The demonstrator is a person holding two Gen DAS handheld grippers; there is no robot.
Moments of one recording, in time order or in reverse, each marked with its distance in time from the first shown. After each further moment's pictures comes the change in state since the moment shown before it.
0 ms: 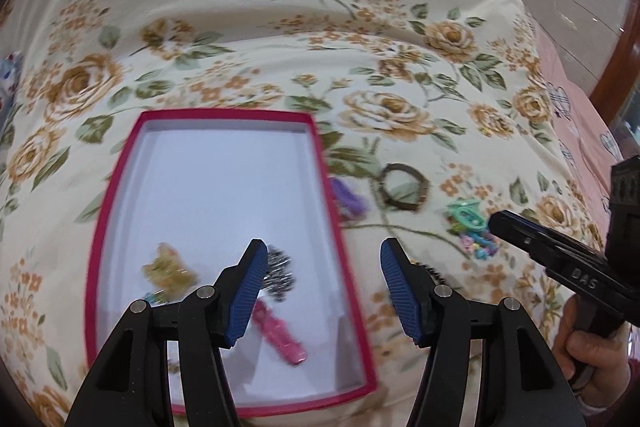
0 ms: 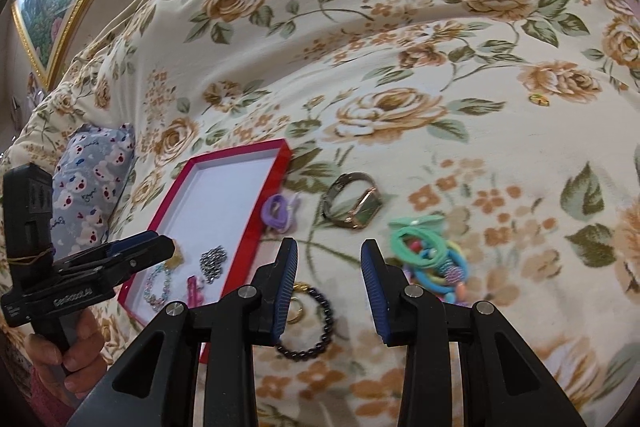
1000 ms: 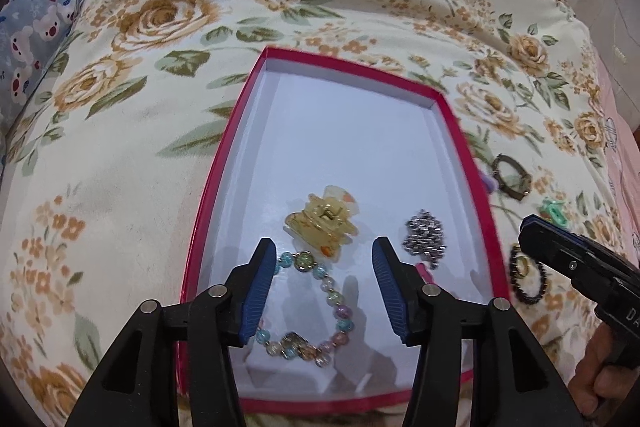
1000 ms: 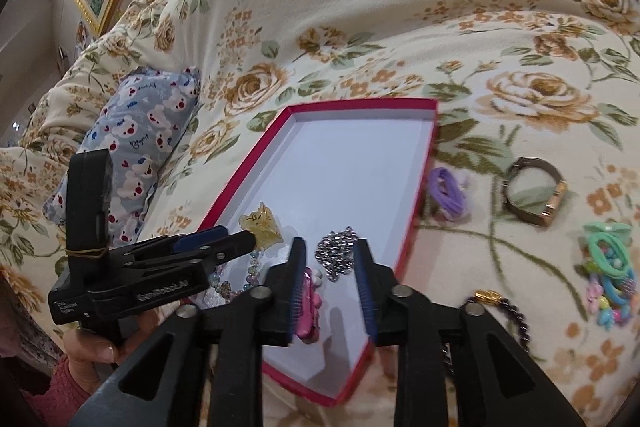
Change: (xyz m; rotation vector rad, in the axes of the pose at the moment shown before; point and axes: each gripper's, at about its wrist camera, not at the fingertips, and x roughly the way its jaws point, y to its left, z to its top) left arm 0.004 0.092 -0.033 -0.173 0.024 0.138; right arm 0.055 0.110 -0.018 -0.135 0.103 0.191
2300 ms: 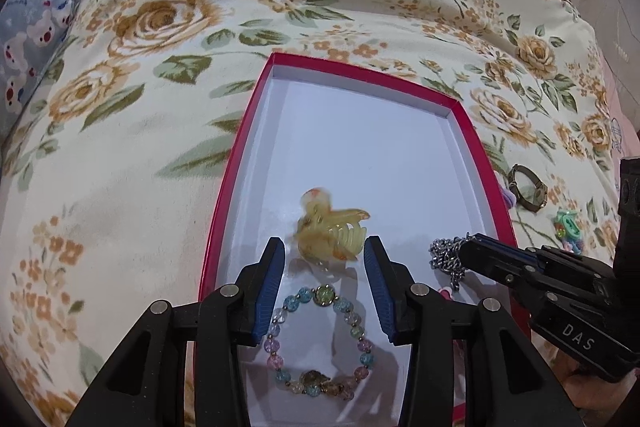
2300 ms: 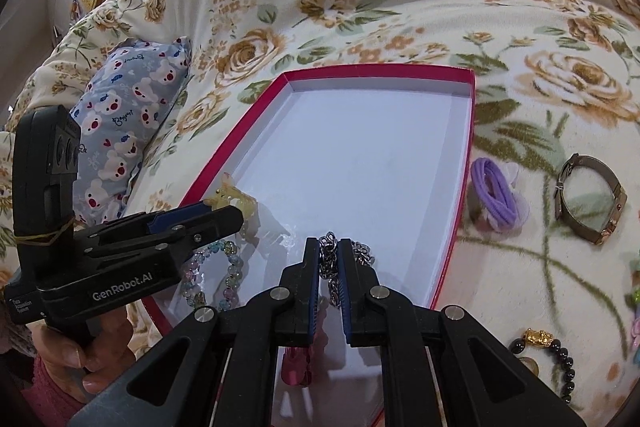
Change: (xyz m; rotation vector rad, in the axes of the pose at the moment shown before) left arm 0.025 0.013 0.014 0.003 0.009 0.013; right arm 0.065 0.007 0.005 -0.041 0.108 0.006
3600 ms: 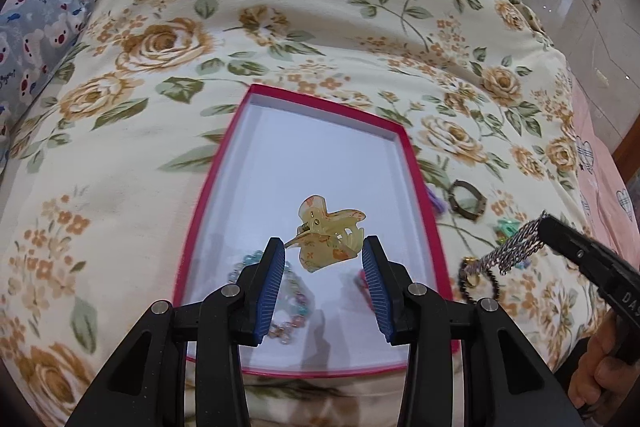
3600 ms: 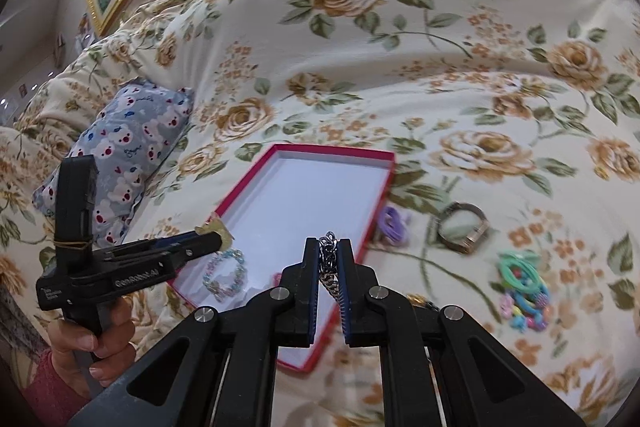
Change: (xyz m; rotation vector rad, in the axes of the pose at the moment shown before) left arm -0.076 -0.013 -0.030 -0.030 -0.100 -0.081; right arm -0.119 0.013 -0.006 -0.077 -0.209 -0.106
